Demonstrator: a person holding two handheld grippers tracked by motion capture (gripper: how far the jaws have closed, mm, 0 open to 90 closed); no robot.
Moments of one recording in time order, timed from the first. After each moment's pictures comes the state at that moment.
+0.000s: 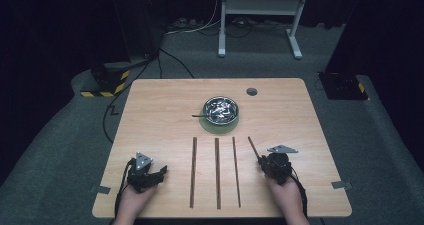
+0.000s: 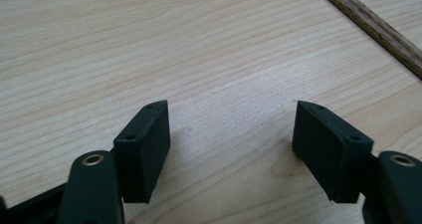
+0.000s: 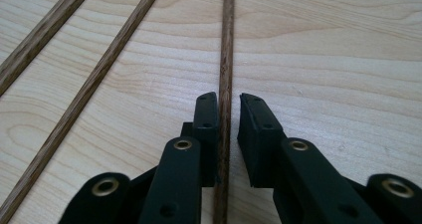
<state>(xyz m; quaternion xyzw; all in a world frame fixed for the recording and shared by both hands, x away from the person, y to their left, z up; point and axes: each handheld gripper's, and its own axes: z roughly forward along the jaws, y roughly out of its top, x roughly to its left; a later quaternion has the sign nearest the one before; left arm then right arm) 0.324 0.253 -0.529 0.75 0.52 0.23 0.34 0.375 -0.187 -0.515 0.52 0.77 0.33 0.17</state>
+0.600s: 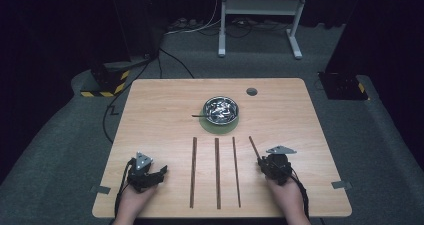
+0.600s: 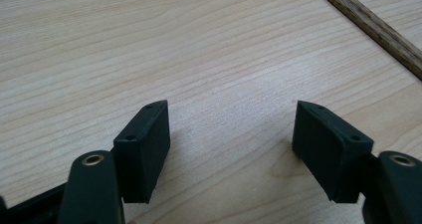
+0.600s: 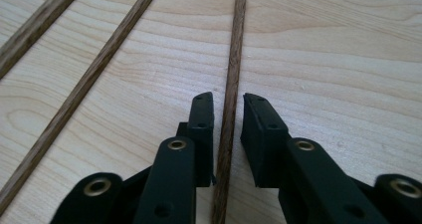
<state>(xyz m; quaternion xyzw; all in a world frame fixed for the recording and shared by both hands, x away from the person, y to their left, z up) 0.324 0.253 -0.529 0.75 0.52 0.23 0.35 0.372 -0.185 -0.513 0.51 0.78 0.32 0.17</state>
